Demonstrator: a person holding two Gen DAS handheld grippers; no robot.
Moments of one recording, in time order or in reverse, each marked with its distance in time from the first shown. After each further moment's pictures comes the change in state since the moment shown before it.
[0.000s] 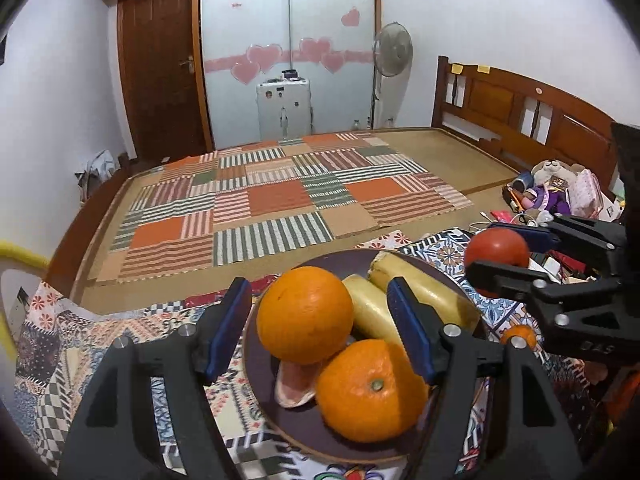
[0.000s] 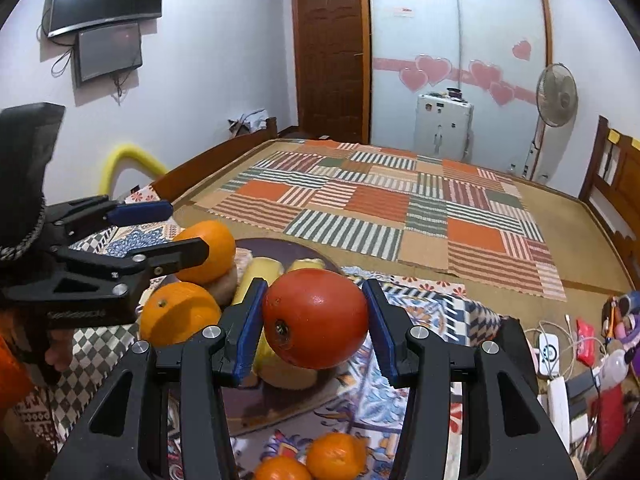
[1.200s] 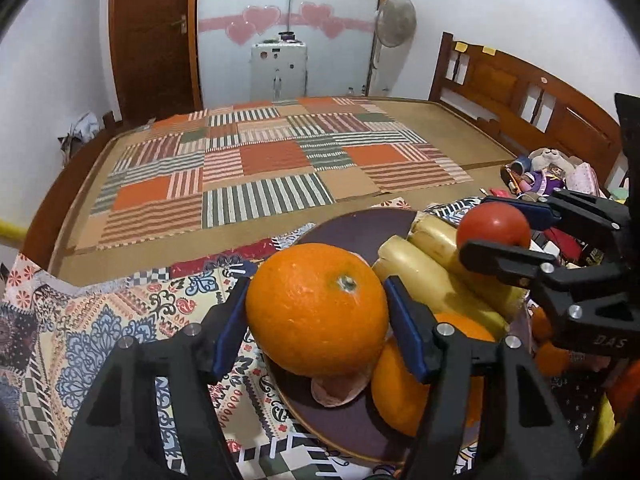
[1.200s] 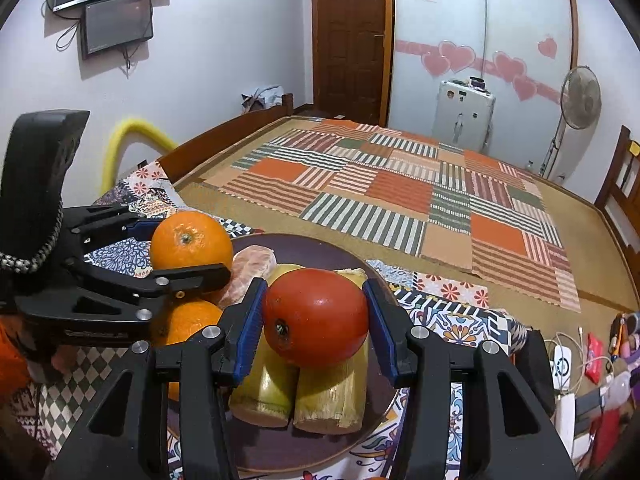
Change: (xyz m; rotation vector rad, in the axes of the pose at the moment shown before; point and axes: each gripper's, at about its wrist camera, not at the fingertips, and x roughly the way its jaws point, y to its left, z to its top) left arm 0.043 0.037 -0.016 -0.055 0.139 -0.080; right arm 0.037 0.015 0.011 -0.035 0.078 0.027
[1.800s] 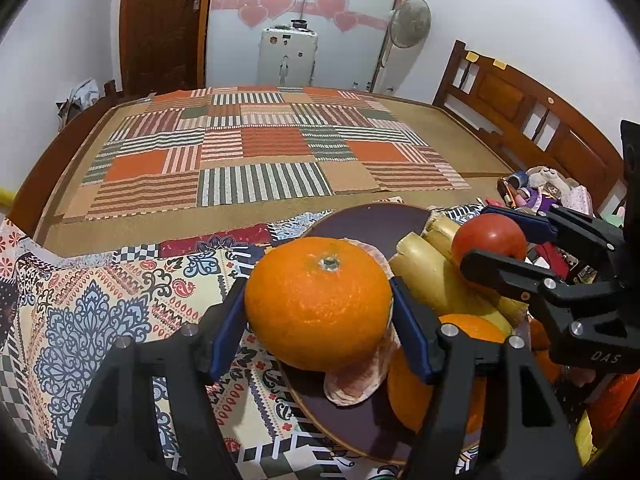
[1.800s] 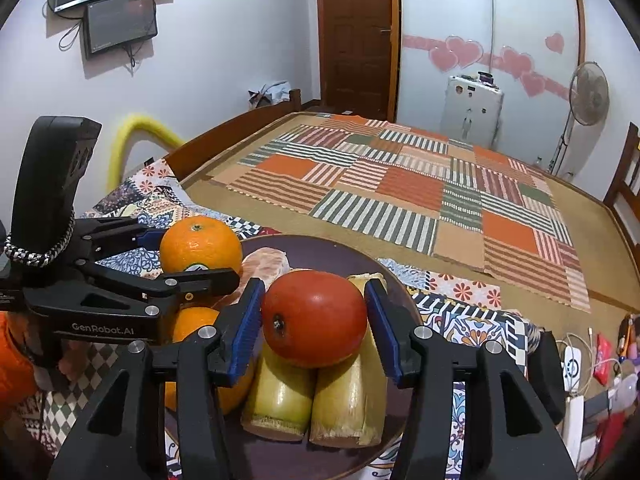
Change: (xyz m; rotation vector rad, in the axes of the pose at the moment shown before) left arm 0.005 0.019 -0.004 -0.091 0.024 -0.045; right arm 0.007 0.007 0.002 0.000 0.014 0.027
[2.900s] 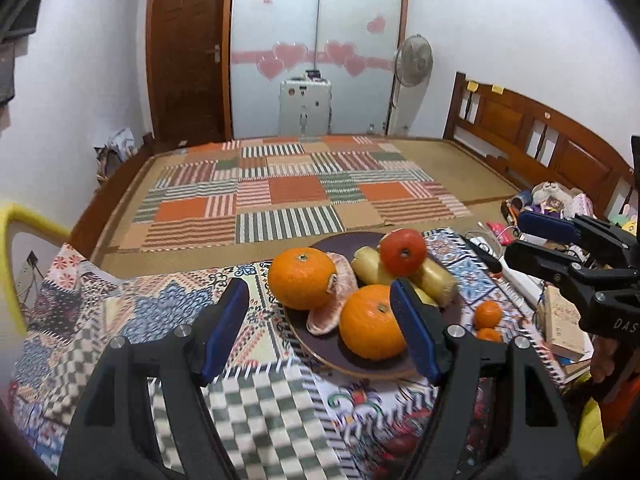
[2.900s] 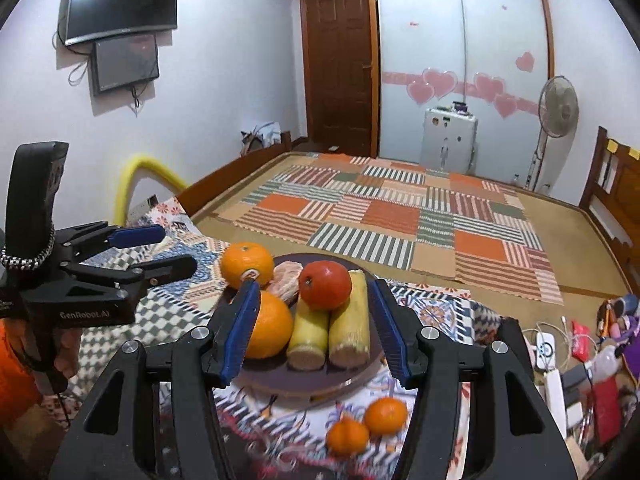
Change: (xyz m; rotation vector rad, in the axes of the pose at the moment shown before) left arm -0.136 -0.052 -0.030 0.044 -0.175 0.132; right arm -0.120 0.016 -0.019 0.055 -0.153 -0.037
